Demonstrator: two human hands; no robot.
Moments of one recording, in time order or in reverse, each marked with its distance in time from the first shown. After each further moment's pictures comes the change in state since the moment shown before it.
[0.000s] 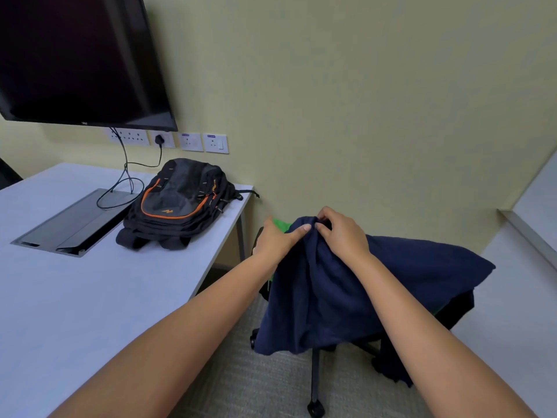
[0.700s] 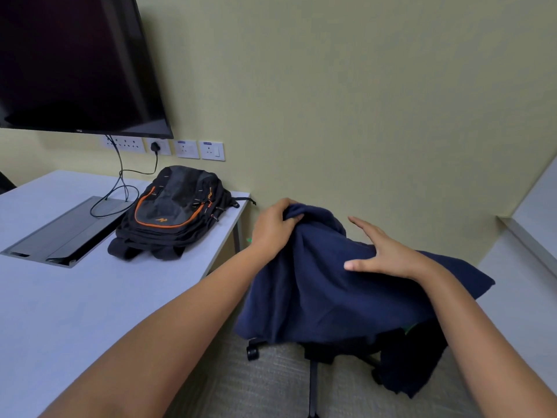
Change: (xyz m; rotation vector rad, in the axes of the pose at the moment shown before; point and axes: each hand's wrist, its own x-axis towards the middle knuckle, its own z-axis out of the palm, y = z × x) left_hand 0.025 0.033 -0.007 0.105 0.050 0.442; right_hand -0.021 0.053 -0.080 0.151 -0.458 0.039
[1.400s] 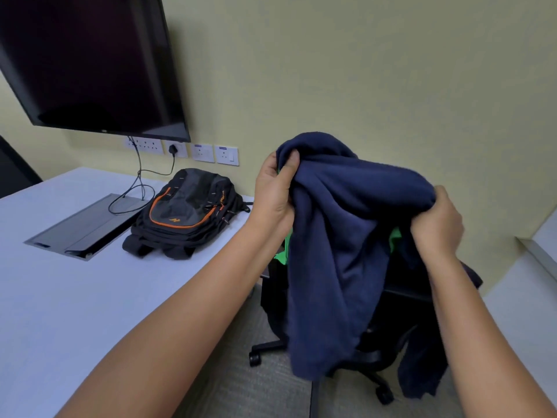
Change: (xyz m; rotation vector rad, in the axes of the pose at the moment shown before) left_hand 0.006 0.080 -0.037 -1.238 0.147 0.041; right_hand 0.014 -0.035 -0.039 0.022 1.047 0.235
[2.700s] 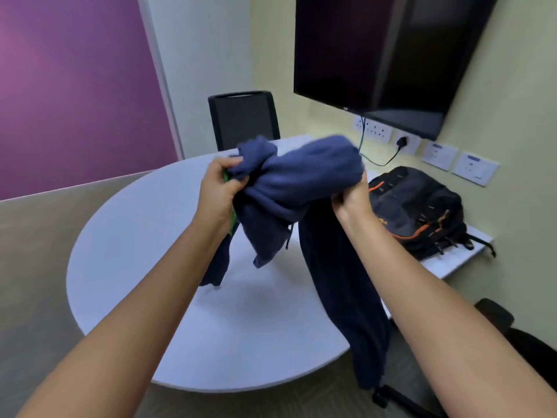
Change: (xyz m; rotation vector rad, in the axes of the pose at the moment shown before) left_hand -0.105 0.300 -0.373 0.774 0.744 0.455; right_hand -0.291 -0.385 0.330 1.298 -1.318 0.104
